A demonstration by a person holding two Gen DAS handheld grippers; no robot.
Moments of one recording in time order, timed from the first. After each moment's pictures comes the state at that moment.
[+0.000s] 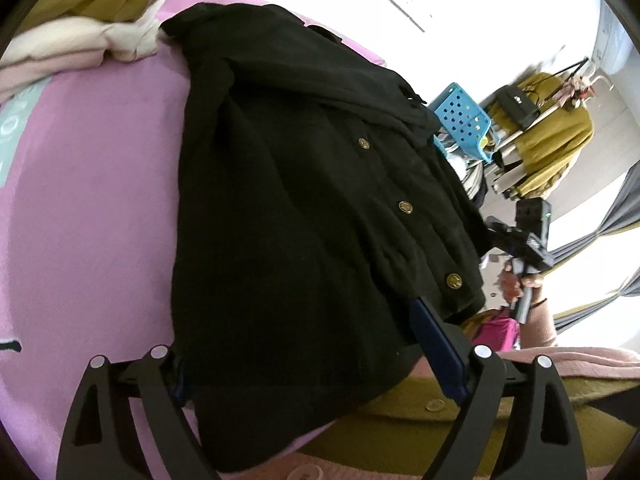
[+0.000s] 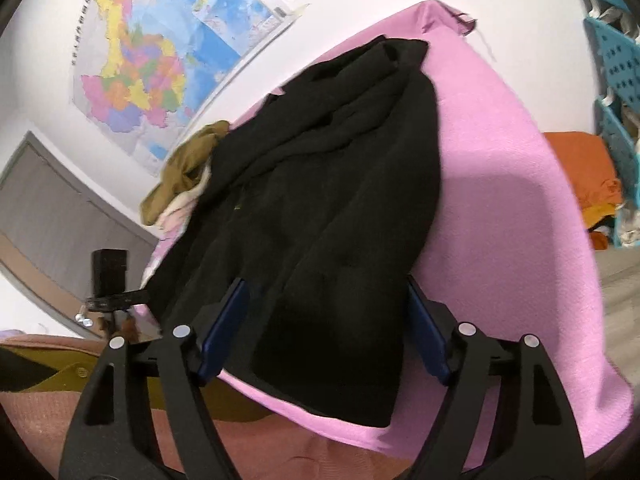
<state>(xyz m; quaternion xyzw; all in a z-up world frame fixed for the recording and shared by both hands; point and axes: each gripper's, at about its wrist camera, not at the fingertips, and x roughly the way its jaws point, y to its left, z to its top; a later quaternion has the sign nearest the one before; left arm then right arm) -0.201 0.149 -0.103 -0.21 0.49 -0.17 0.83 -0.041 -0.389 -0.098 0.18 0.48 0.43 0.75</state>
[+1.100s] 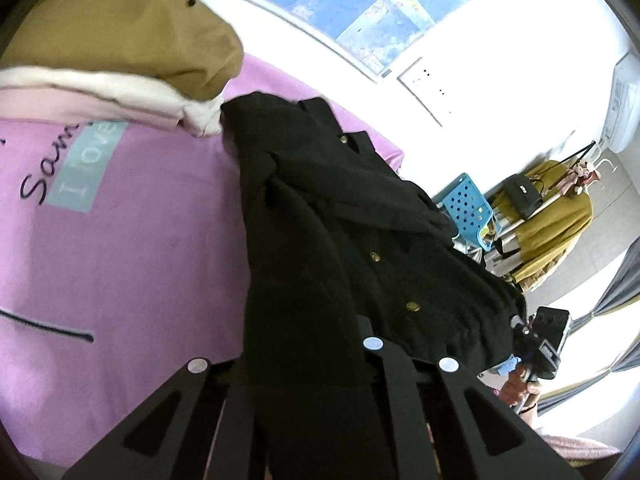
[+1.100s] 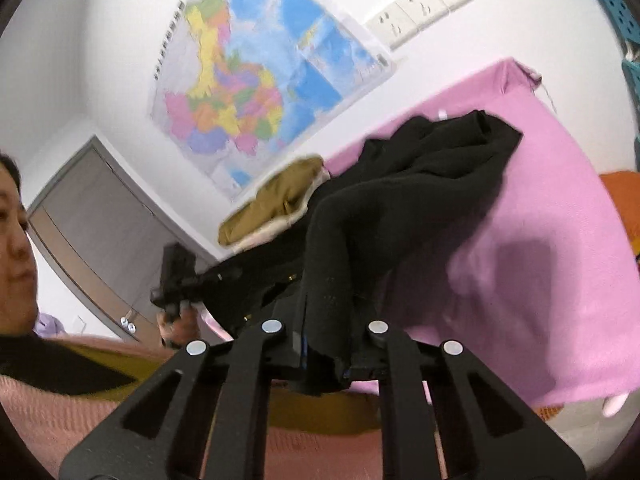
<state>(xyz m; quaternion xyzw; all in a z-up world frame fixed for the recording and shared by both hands) -0.214 0.187 -0.053 -0.31 0.41 -0.10 0.85 -0.126 -0.380 -0.032 0.23 0.39 0.49 0.75</state>
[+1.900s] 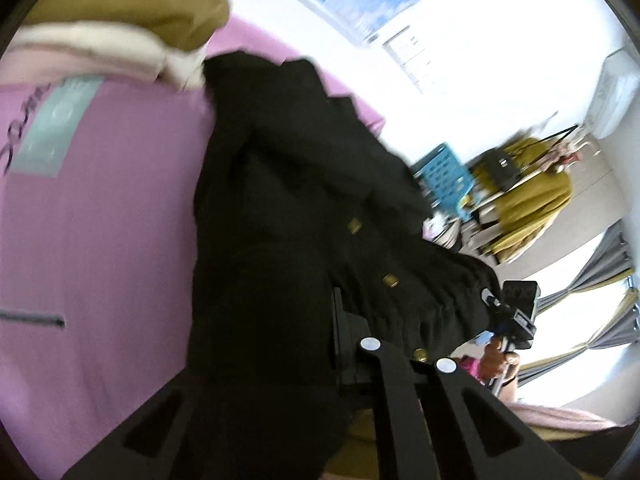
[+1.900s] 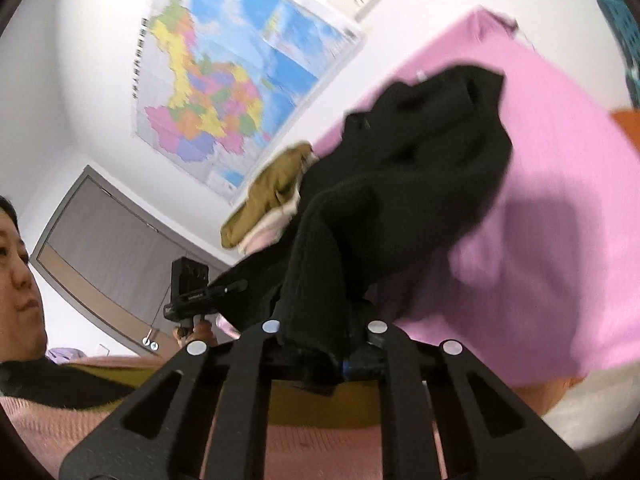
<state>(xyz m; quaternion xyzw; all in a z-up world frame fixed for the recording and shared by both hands) -0.201 0.188 -0.070 -0.32 0.42 -0.17 0.83 -0.109 -0.369 -0.049 0.28 0.41 0.48 0.72</state>
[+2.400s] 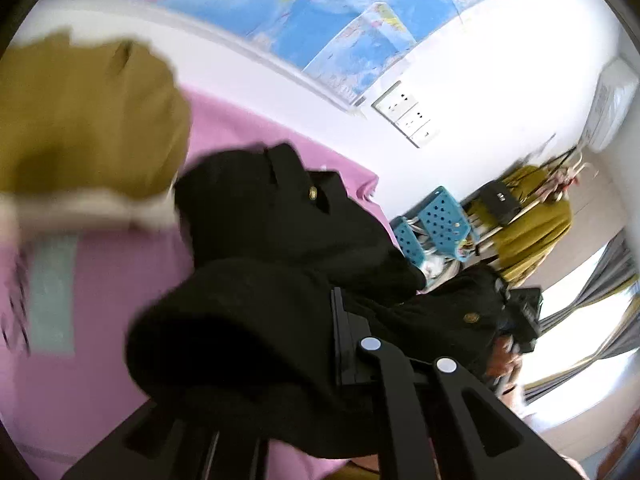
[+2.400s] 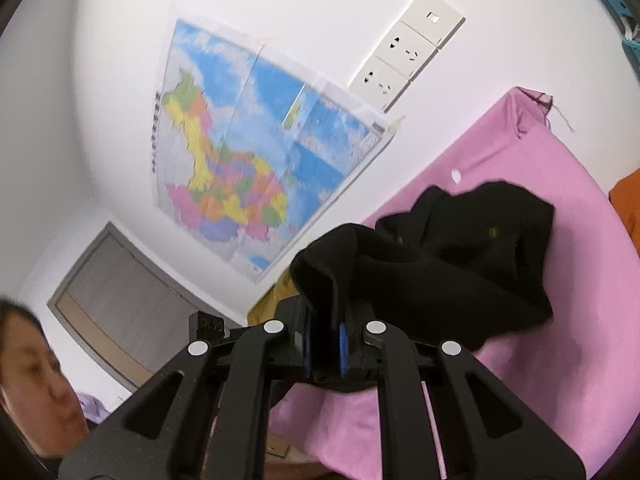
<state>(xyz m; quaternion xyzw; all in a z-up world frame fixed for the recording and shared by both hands) -0.107 0.214 0.010 -0.29 0.39 -0.16 0.86 0.008 -0.361 0.014 0.36 0.34 0.47 0.73</state>
